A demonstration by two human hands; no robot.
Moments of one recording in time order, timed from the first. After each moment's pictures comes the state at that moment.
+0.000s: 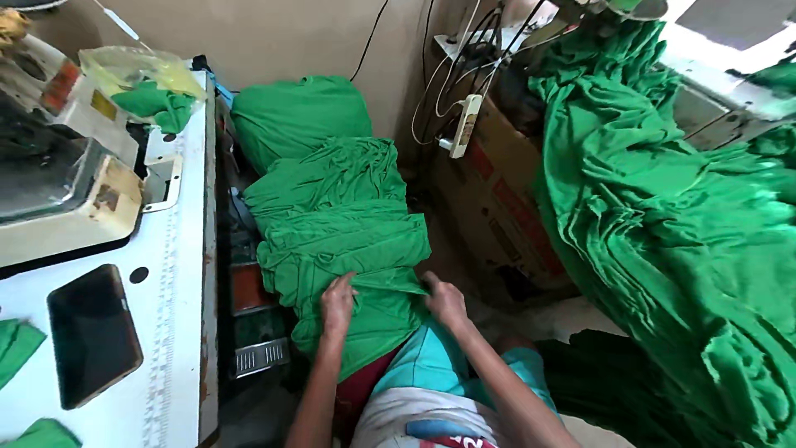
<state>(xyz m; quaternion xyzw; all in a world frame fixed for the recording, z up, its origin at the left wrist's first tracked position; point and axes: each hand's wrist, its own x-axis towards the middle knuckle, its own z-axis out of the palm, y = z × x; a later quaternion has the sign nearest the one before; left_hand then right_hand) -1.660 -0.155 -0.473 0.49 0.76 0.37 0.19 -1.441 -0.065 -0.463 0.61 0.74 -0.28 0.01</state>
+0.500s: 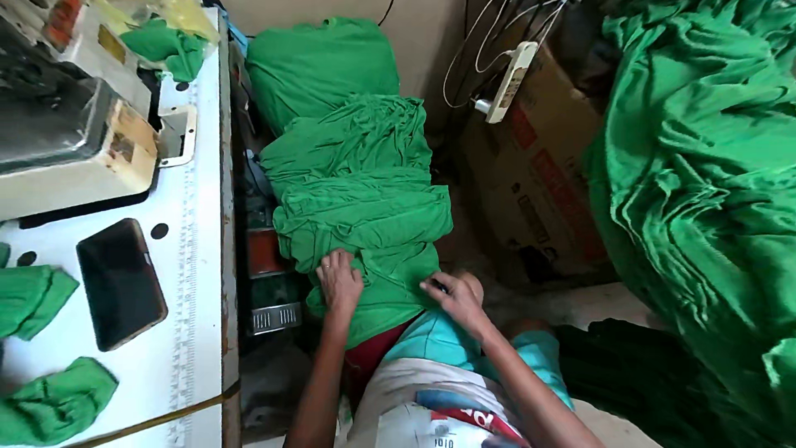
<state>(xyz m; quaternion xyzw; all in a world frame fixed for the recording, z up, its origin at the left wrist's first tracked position) -1.676 -0.176 -0.484 0.49 0.83 0.23 0.16 -1.429 -0.103 -0.475 0.44 0.75 -0.46 -0.16</state>
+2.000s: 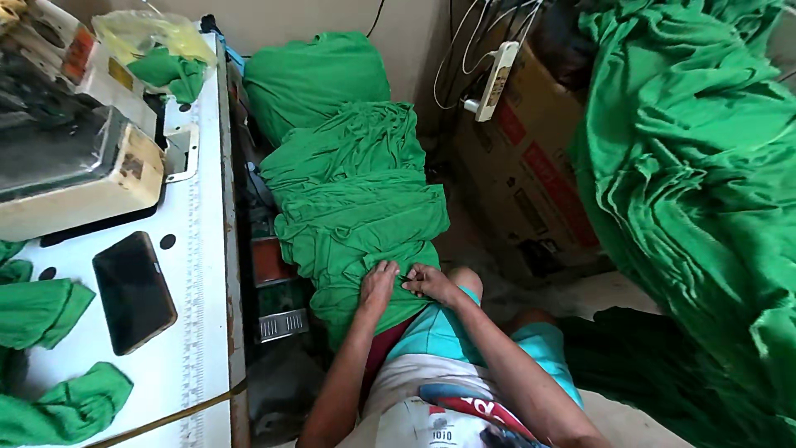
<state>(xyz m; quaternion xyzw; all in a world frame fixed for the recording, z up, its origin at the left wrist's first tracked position) -1.622 -0.151 -0.508 0.62 0.72 0.16 0.26 -1.463 -0.075 -0.512 0.45 0.64 -0.62 -0.02</state>
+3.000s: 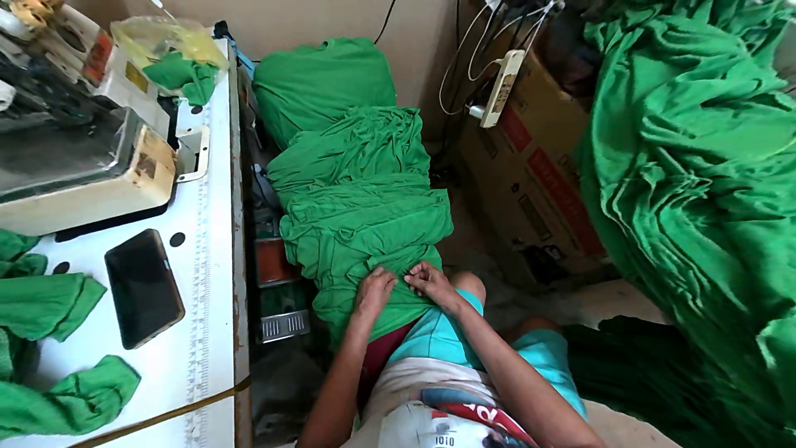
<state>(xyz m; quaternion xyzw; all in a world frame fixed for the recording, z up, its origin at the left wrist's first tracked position) -1.637 -0.164 -0.503 0.61 0.71 0.21 0.30 -1.466 -0.085 -0.513 0.46 0.60 -0.64 -0.14</state>
